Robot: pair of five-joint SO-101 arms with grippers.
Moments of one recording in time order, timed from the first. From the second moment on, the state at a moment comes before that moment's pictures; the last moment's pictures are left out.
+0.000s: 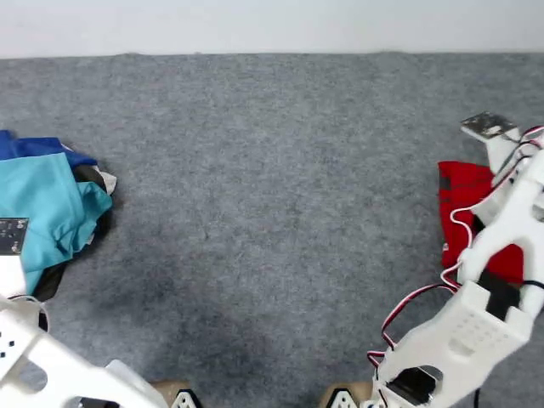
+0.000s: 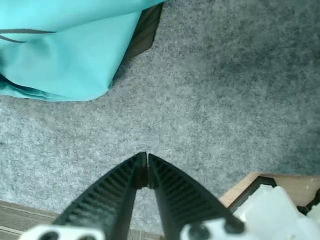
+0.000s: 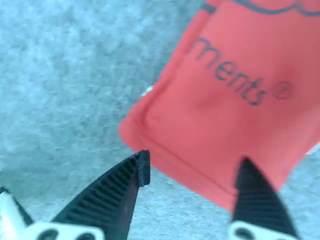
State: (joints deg) left arm -62.1 -46.0 40.8 95.2 -44.5; right arm 31.1 21.7 -26.0 98.6 59.4
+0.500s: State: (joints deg) left arm -62.1 -46.0 40.8 95.2 -44.5; right arm 27.2 35.0 -26.1 98.0 53.5
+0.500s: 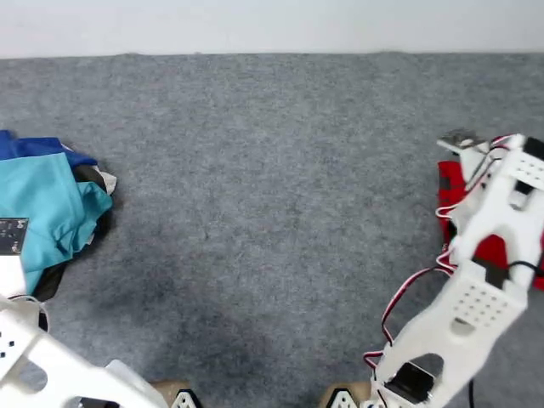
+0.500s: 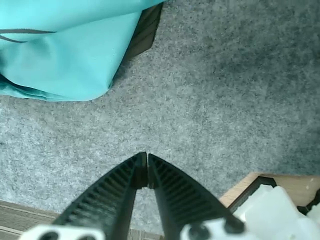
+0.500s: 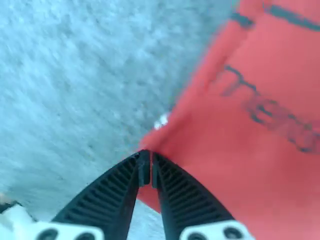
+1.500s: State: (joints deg) left arm -62.1 -46.0 40.8 95.2 -44.4; right arm 47.7 38.2 -26.1 80.7 55.5
